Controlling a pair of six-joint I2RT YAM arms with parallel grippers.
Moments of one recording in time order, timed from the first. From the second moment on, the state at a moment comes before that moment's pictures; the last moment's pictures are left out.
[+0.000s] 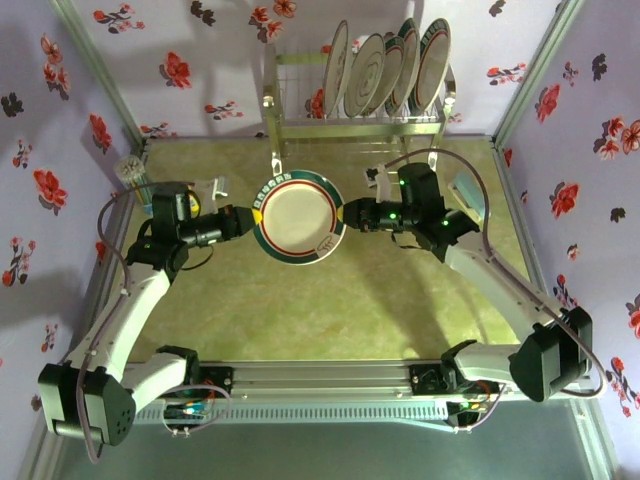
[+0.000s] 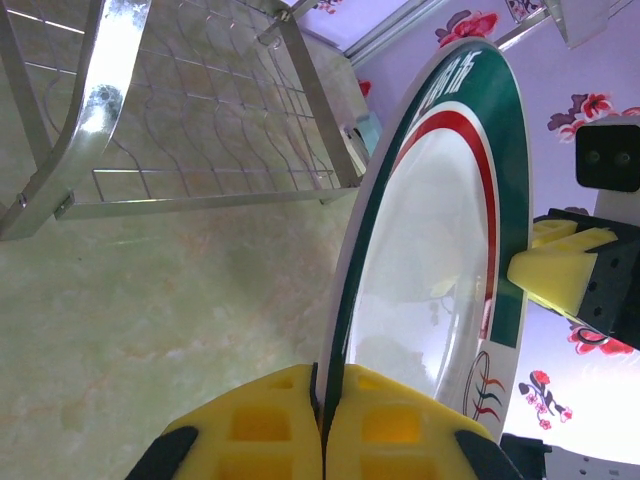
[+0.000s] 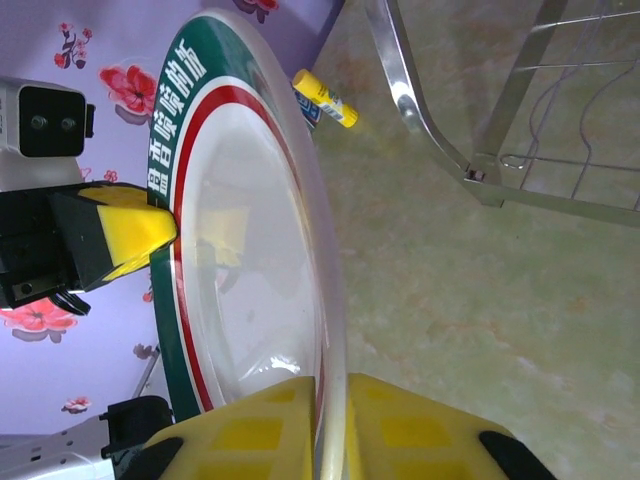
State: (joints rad) left arm -0.23 1.05 0.87 -0.31 0.73 -0.57; right arm 0.50 1.26 1.08 -0.35 -0.63 0.53
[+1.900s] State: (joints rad) left arm -0.08 0.99 1.04 -0.55 0.31 -0.53; right arm 0.78 1.36 1.95 -1.05 0.07 0.36
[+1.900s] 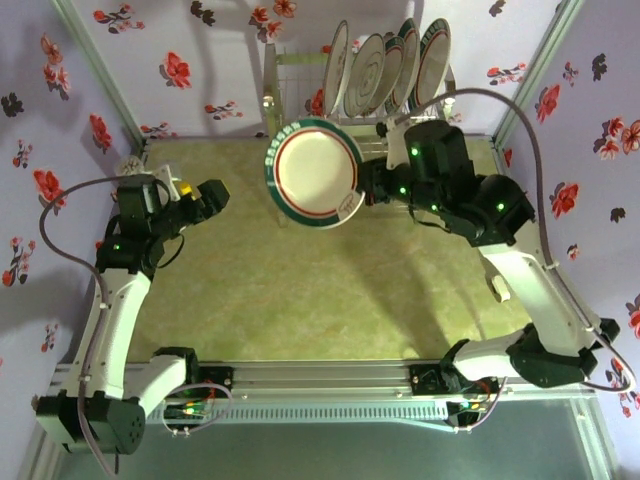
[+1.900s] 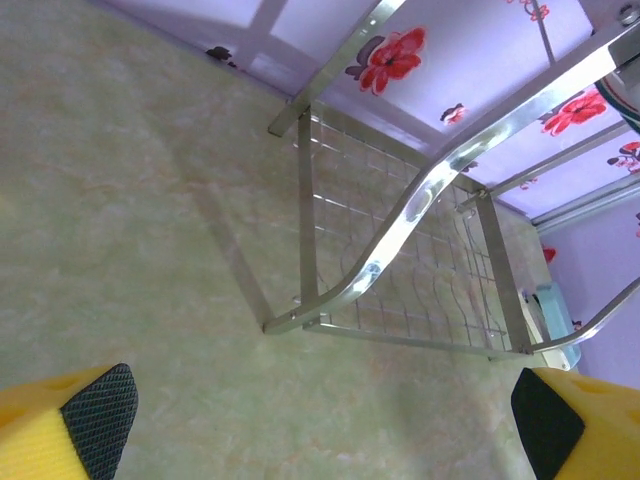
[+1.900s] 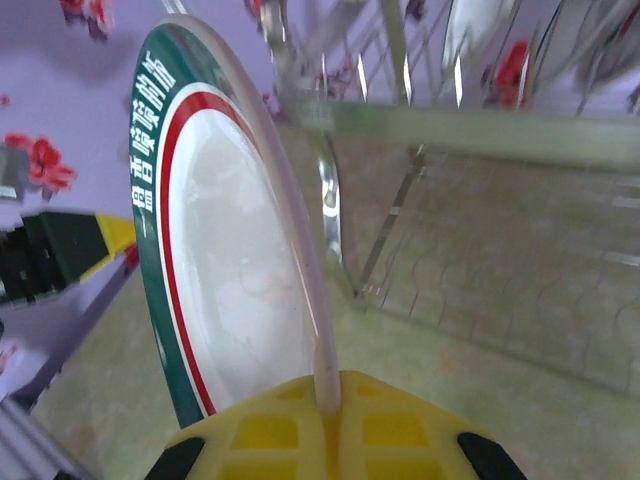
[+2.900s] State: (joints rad) left arm -0.07 1.05 1.10 -0.61 0.32 -0.48; right arm 0.93 1.88 2.54 -0.66 0.94 0.05
